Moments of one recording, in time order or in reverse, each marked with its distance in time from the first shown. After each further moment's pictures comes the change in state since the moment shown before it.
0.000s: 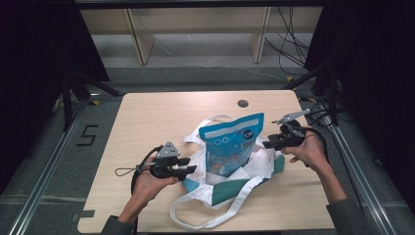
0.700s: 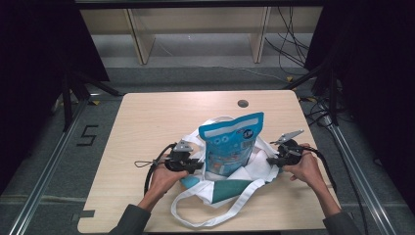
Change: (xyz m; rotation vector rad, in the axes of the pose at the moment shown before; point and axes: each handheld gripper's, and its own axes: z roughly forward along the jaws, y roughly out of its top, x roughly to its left) left arm 0.016 0.000 0.048 0.036 -0.021 -0.034; right arm 0.007 -0.052 0.027 0.124 -0.049 -0.020
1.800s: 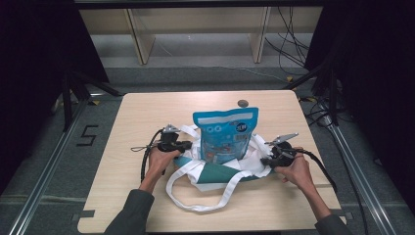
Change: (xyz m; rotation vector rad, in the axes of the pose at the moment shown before) left arm 0.081 0.001 0.031 -0.060 0.077 -0.169; right arm 0.012 0.002 0.018 -0.026 -0.026 0.078
